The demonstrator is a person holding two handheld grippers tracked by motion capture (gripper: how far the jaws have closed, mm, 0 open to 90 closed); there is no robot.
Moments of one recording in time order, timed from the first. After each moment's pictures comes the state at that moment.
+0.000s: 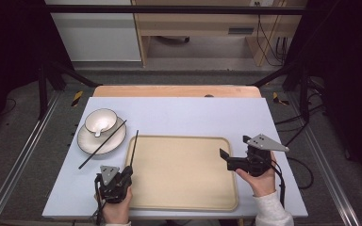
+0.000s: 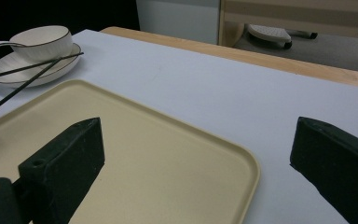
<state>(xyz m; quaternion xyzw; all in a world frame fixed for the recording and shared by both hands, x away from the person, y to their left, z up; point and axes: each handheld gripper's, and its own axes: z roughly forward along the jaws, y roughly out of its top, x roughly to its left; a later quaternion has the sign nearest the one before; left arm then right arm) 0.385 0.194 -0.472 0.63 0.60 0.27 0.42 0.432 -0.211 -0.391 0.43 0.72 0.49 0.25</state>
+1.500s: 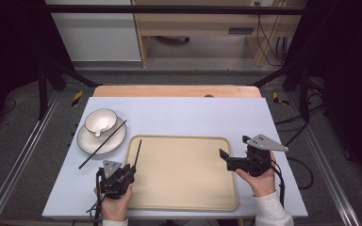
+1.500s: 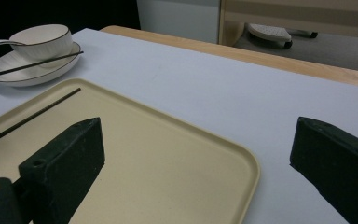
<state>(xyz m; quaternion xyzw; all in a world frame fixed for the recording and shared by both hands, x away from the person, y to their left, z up) 0.396 0.198 -0.452 0.67 0.56 0.24 0.42 0.432 -0.211 -0.391 0.43 0.72 0.49 0.25</state>
